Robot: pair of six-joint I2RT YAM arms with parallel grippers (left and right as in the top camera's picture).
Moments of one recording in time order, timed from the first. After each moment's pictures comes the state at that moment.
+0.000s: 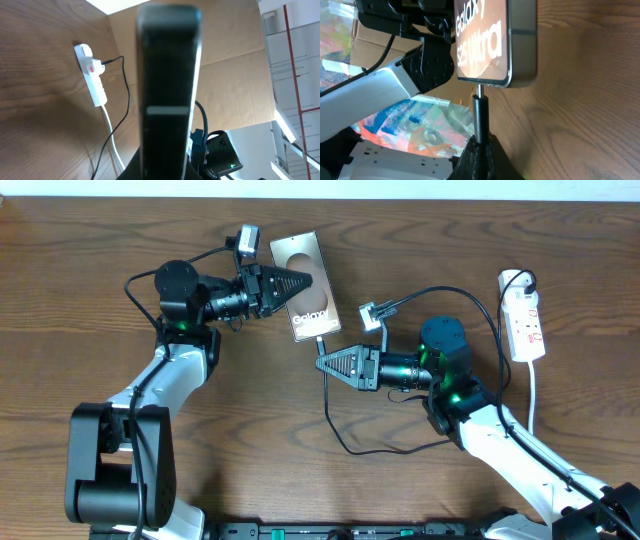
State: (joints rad) left arm -0.08 1.71 0.92 0.94 1.25 -1.41; right arm 0.46 1.39 0.69 0.44 -0.95 0.96
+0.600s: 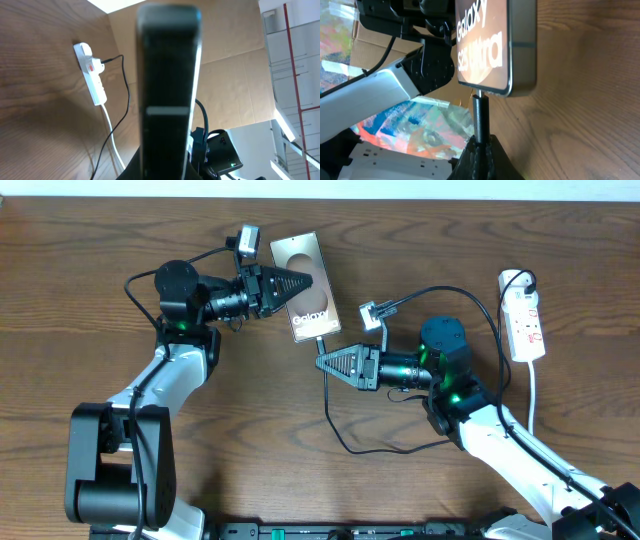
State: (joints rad) left arm -0.08 1.71 0.92 0.94 1.26 -1.41; right arm 0.46 1.39 0.69 0.45 -0.94 0.96
